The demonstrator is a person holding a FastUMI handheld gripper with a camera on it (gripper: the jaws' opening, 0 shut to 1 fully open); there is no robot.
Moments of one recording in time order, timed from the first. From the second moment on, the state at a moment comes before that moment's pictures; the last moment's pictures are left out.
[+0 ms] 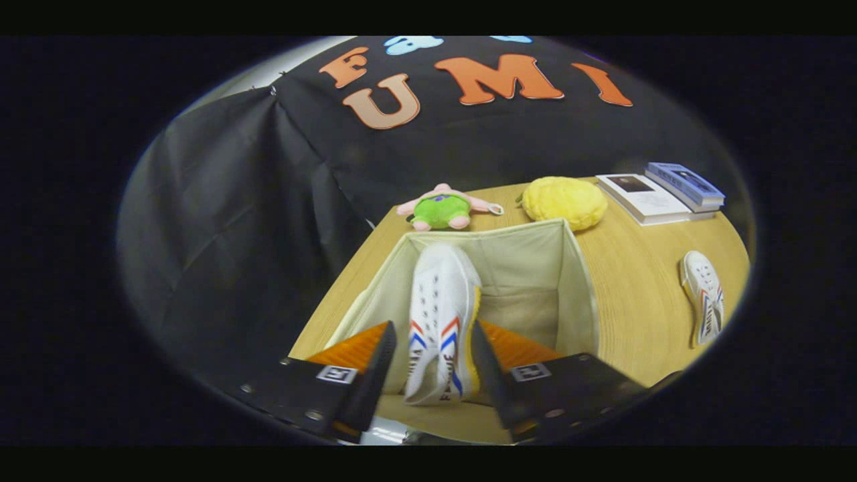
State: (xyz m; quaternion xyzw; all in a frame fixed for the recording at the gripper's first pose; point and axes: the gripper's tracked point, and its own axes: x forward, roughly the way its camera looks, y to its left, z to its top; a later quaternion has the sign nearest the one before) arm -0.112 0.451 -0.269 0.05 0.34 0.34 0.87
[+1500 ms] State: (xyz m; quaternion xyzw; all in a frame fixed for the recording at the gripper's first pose) arm 0.036 0.076 -0.327 0.05 0.31 0.04 0.95
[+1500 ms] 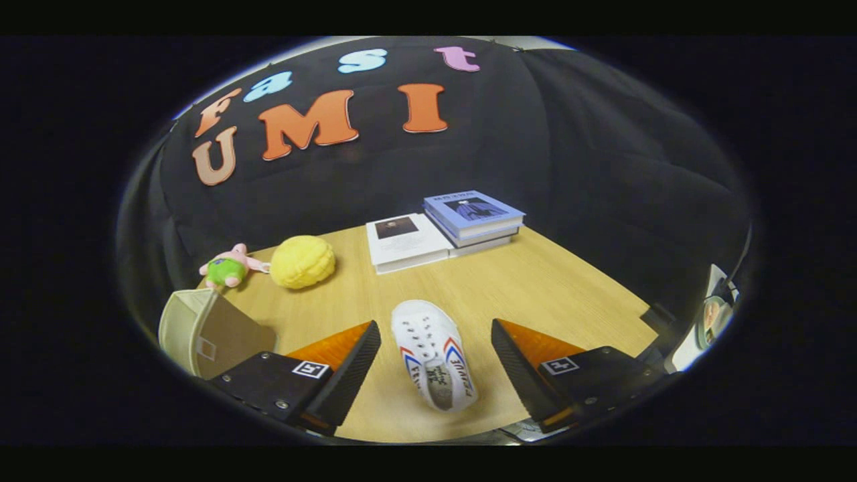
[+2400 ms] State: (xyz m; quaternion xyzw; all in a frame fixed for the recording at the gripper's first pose) arm 0.028 0.082 -0.430 0.04 0.43 0.04 0.90
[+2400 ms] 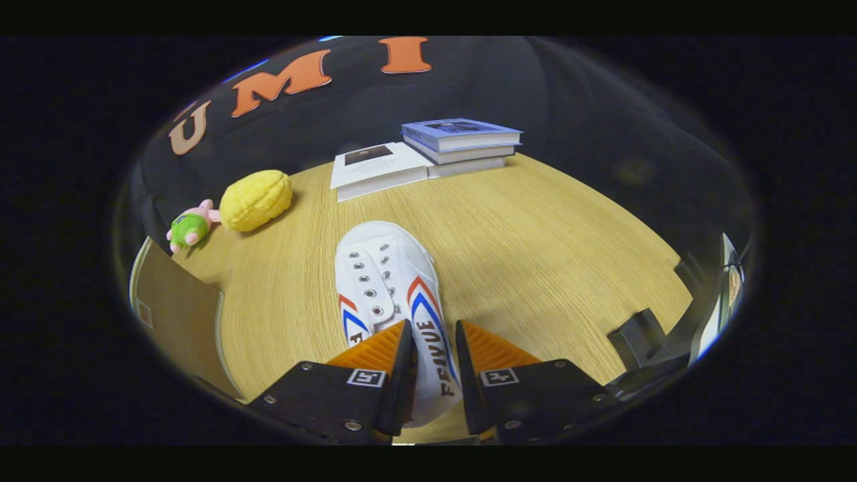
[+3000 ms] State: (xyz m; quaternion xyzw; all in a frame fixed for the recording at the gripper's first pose) arm 0.041 0.089 -0.360 0.08 0.38 0.04 0.92
